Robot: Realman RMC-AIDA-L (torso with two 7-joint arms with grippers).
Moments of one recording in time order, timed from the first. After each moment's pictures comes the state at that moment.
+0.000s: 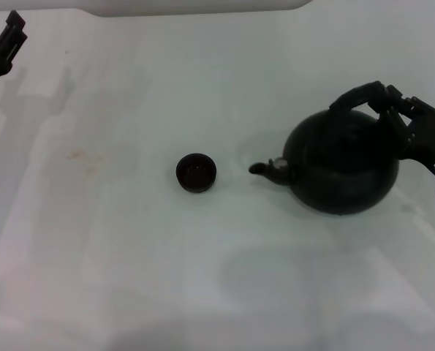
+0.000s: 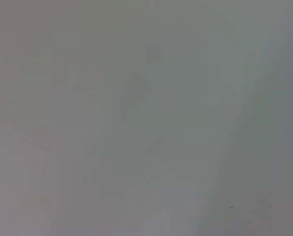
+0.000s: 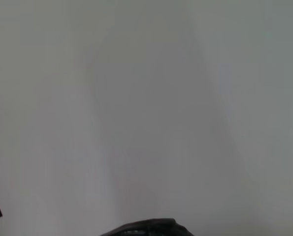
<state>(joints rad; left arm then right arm) -0.37 -2.08 1.47 0.24 0.11 1.07 -0.68 0.26 2.02 -2.17 -0.18 0.18 -1.36 0.64</state>
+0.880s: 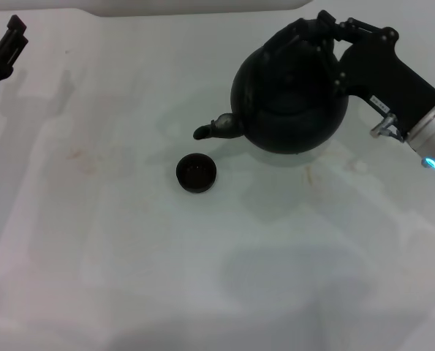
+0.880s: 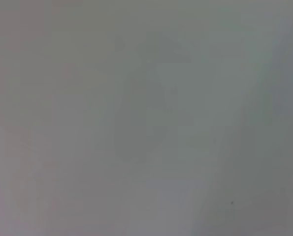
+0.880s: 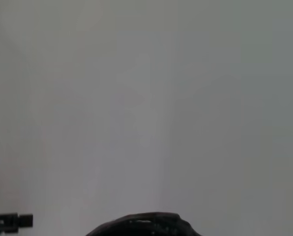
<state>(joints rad) -0.36 -2.08 1.47 0.24 0.12 1.07 -0.69 0.41 2.02 -2.18 -0.34 0.18 -1.25 0.29</state>
